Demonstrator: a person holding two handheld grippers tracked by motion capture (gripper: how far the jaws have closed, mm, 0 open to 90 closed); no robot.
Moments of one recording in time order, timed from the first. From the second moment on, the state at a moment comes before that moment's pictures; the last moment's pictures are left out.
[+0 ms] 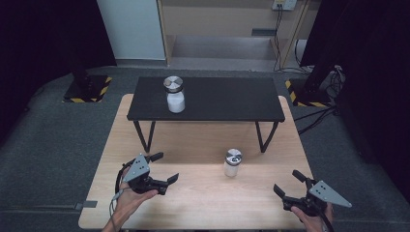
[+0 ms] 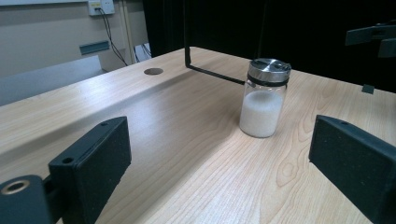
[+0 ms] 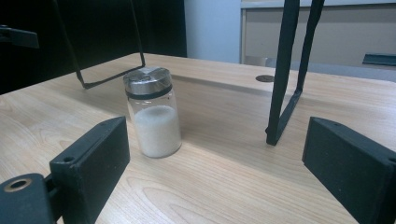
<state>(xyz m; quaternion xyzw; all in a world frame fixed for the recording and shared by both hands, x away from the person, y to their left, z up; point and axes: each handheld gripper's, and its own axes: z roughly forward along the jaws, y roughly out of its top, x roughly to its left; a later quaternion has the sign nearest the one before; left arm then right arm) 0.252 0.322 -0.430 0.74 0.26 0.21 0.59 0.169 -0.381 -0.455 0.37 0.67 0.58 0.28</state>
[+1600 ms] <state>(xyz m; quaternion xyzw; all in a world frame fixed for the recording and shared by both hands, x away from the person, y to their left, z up) 0.247 0.333 -0.436 0.71 0.28 0.20 0.61 0.168 -0.381 -0.455 0.36 0.67 0.58 0.28</state>
